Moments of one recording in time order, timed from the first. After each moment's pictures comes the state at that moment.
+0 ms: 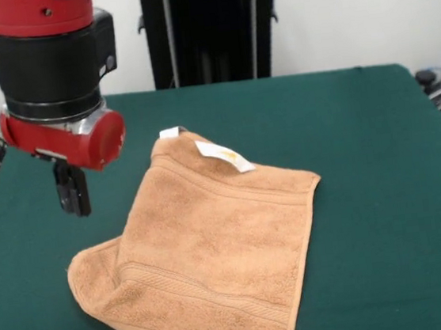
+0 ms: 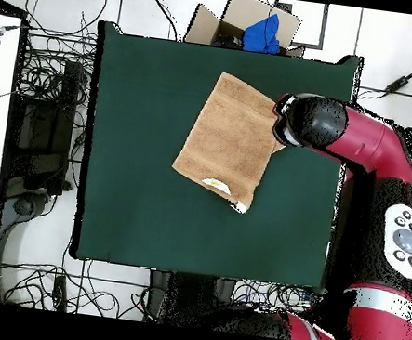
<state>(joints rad) -0.50 -0.54 0.14 1.25 -0.19 0.72 1.92</state>
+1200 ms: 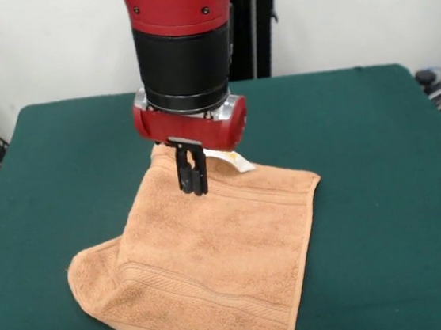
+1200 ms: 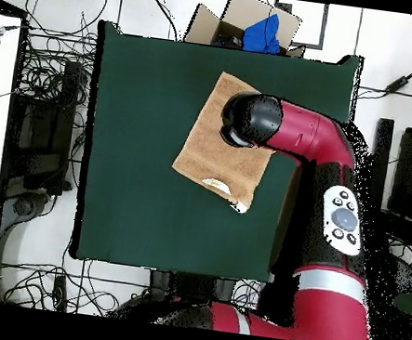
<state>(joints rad) -0.36 -0.56 0.11 1.35 -0.14 0.72 1.92</state>
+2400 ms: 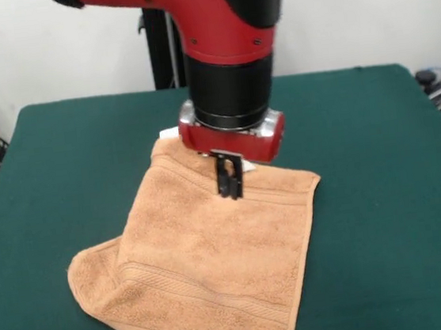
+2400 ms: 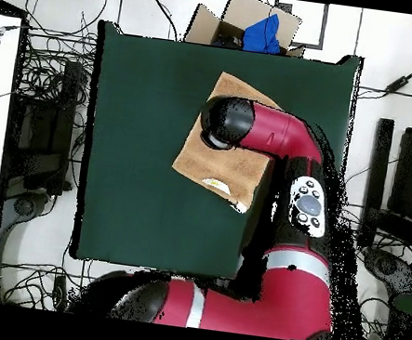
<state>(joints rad) -0.26 -0.49 0.04 1.36 -0.08 0.69 1.94</state>
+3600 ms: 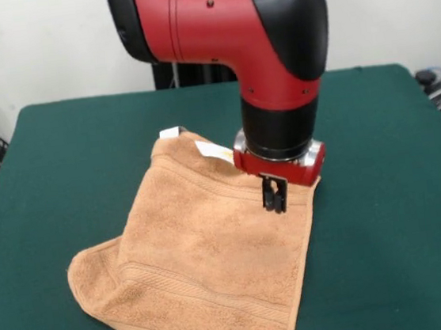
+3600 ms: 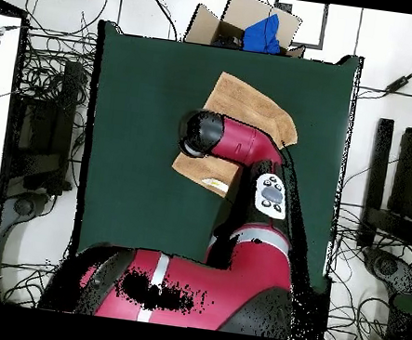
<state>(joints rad) -0.17 -0.37 -0.02 1.41 0.05 0.57 1.98</state>
